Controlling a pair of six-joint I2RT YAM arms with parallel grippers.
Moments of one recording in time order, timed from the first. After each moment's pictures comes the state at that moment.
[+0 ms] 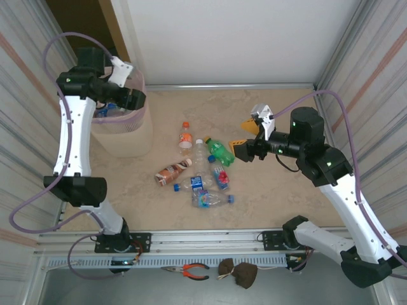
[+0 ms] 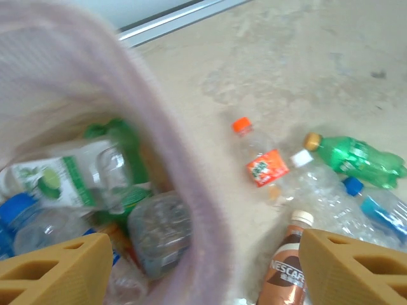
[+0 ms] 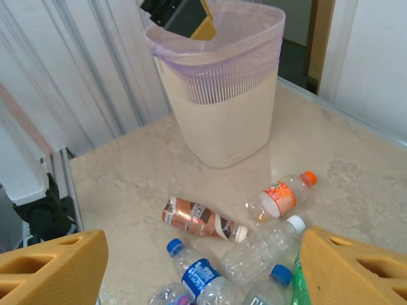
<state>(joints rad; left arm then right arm) -0.07 1.70 2.15 -1.35 0.33 0.35 0.50 0.96 1.27 -0.65 -0.54 -0.03</state>
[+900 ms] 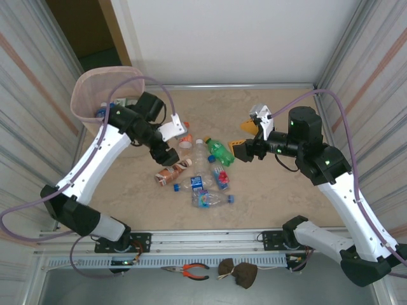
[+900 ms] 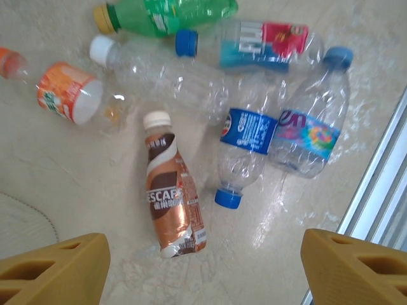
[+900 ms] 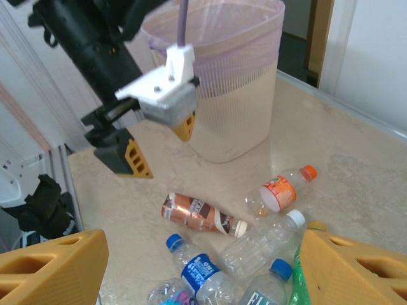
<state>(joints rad) -0.50 1.45 1.55 -1.31 0.27 0.58 0.50 0.97 1.27 -0.66 -0.54 -0.04</state>
